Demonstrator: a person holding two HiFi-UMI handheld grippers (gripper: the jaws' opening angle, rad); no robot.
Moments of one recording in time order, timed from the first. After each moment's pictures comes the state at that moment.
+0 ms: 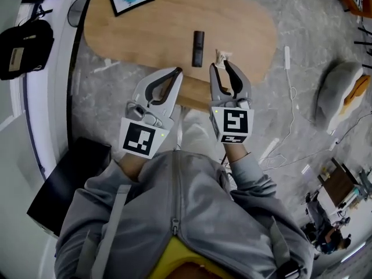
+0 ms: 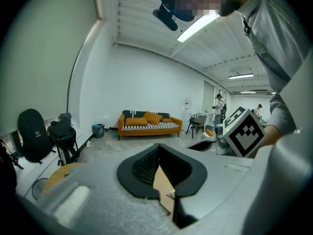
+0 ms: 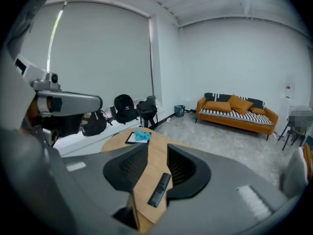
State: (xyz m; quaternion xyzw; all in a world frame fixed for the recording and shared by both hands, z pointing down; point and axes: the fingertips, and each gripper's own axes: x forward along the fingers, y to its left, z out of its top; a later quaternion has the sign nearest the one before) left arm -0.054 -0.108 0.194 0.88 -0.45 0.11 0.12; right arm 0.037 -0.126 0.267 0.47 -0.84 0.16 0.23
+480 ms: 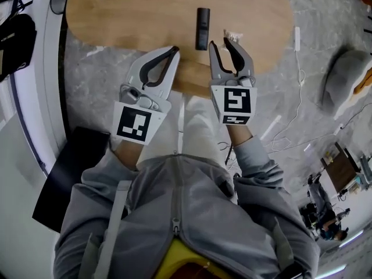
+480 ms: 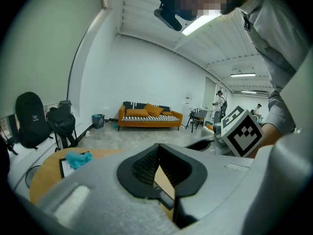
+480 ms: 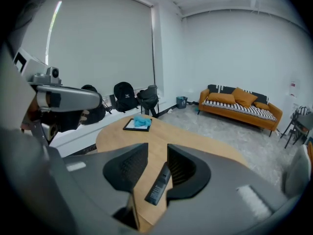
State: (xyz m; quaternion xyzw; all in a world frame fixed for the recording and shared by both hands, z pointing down) left arm -0.073 -0.123 0.300 0.88 -0.44 0.13 0.16; right arm 0.017 -0.139 0.372 0.46 -0.83 0.17 0.26
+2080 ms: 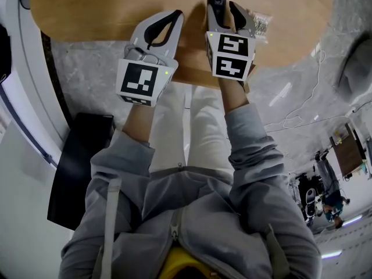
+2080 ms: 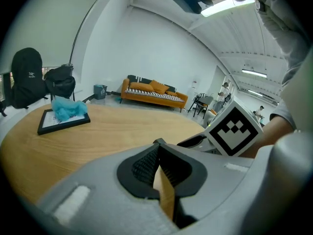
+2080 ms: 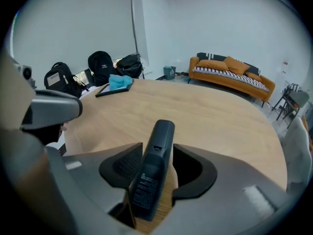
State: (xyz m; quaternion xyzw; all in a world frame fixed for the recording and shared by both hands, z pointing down) left arm -0.080 -0.159 0.527 0.85 -0.42 0.18 0.25; right arm 0.010 -0.171 0.606 0.50 -0.74 0.29 0.35
